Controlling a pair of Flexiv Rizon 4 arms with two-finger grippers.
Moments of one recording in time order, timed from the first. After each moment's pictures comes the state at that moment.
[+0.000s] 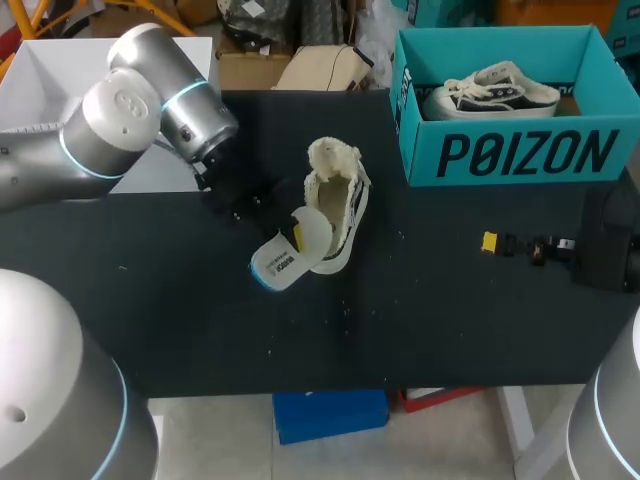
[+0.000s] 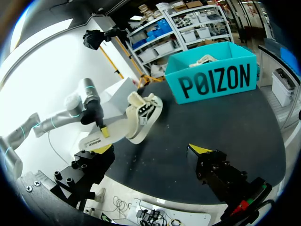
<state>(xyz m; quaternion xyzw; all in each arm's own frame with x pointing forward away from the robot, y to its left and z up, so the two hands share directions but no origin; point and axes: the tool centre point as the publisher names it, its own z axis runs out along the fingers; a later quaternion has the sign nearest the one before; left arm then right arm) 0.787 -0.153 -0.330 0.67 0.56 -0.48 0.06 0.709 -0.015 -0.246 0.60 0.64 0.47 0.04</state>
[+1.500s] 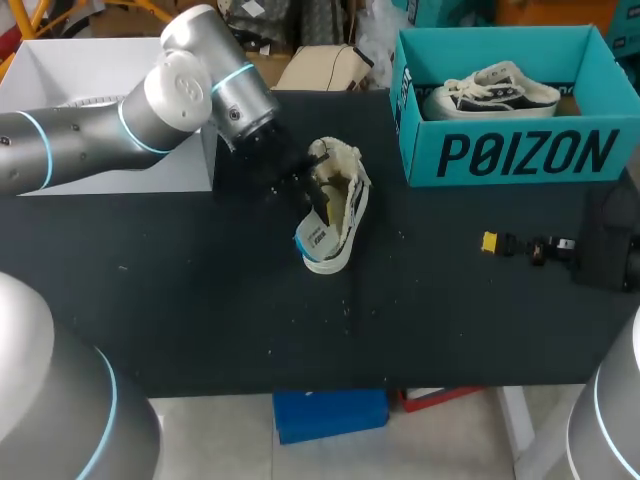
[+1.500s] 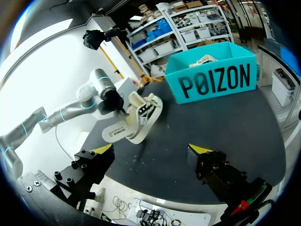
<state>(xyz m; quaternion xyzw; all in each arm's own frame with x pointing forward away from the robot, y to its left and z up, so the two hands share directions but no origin) 0.874 -0.198 -0.373 0.68 0.60 -0.42 0.05 0.709 -0.015 -0.246 0.60 0.64 0.47 0.04</state>
